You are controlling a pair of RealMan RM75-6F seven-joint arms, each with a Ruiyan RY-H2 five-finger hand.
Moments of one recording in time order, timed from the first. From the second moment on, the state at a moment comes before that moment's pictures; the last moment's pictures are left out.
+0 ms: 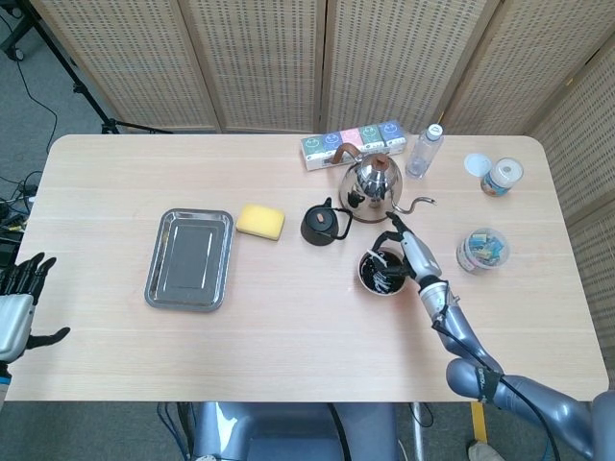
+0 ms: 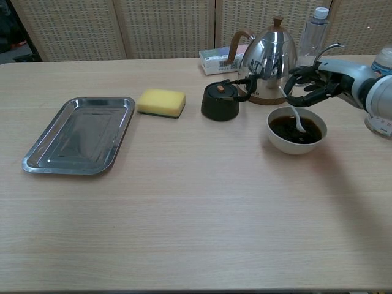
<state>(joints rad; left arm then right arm) -0.15 -1.09 -0.05 -1.64 1.36 1.34 0.06 0.66 -1.58 0.33 -1.28 -1.05 0.76 0.39</state>
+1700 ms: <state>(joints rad) -0.16 -1.10 -0.05 -1.64 1.36 1.33 0.09 0.66 -1.46 0.31 -1.42 -1.04 0.70 0.37</state>
